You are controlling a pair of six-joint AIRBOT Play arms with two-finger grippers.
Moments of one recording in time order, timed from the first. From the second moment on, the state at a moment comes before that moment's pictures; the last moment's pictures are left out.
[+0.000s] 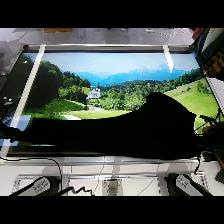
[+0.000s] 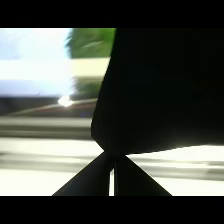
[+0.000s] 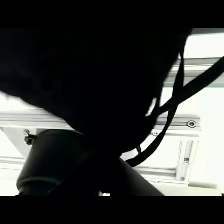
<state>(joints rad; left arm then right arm) 0.58 -1.22 1.02 1.80 -1.27 -0.93 -0.62 -1.10 0.87 -1.59 1.73 1.10</state>
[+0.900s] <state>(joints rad) 0.59 -1.37 1.02 1.81 -1.24 -0.93 -0.62 -1.10 0.86 -1.60 1.71 1.10</state>
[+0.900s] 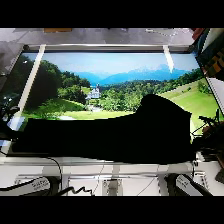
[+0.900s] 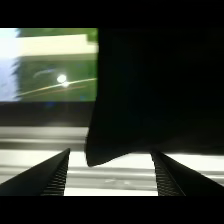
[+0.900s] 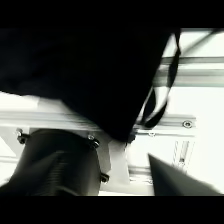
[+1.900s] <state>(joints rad) 0.25 -1.36 1.18 1.78 -1.19 -0.94 0.10 -1.34 1.15 -1.41 0.84 1.43</state>
